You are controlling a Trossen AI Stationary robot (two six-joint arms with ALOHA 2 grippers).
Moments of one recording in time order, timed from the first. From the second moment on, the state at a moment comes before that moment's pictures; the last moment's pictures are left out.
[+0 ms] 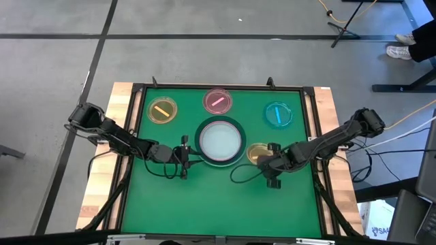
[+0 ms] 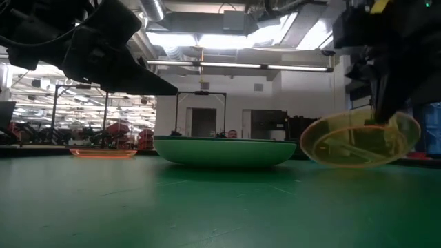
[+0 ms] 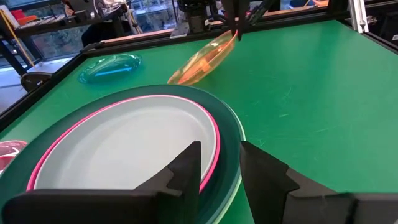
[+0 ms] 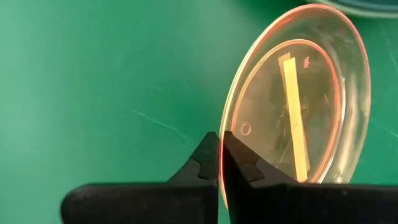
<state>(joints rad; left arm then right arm) -0.30 1.45 0.36 0.78 -0.40 0.03 0.41 1.41 0.92 -0.79 0.12 0.46</state>
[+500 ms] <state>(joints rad) -0.30 1.45 0.36 0.78 -0.40 0.03 0.41 1.41 1.13 -0.87 -0.05 0.44</state>
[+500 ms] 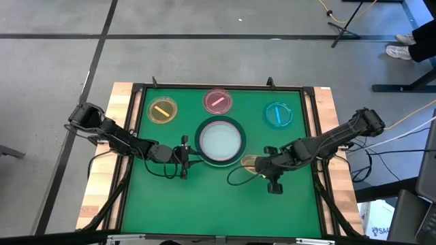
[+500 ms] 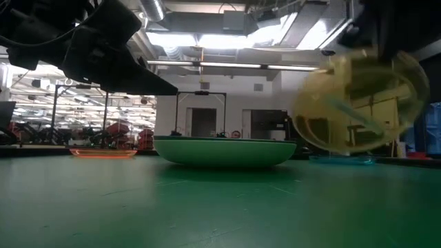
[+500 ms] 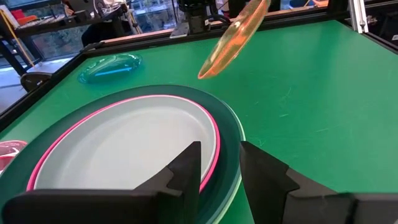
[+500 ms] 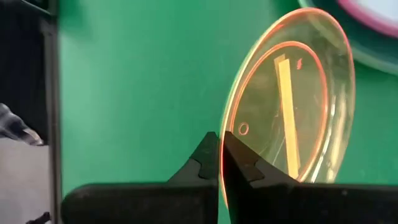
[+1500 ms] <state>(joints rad) -0.30 1.45 0.36 0.78 -0.40 0.03 0.20 1.67 1.20 -0.47 0.15 -0.06</state>
